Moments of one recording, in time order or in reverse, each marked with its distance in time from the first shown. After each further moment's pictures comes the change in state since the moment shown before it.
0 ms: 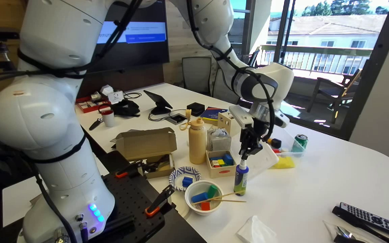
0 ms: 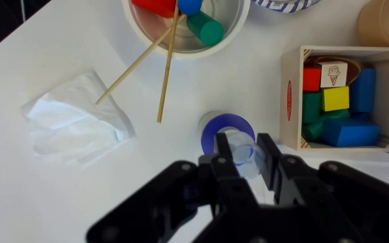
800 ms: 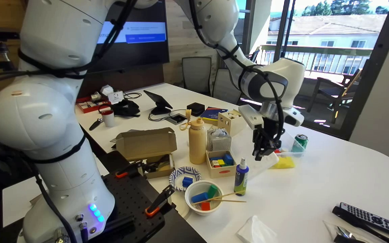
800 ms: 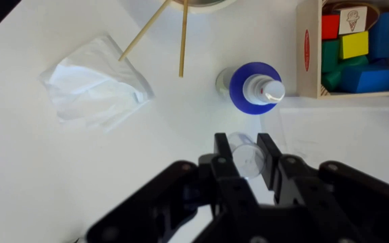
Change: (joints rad) arm -0.022 0.007 -0.036 0.032 0.000 0.072 0.016
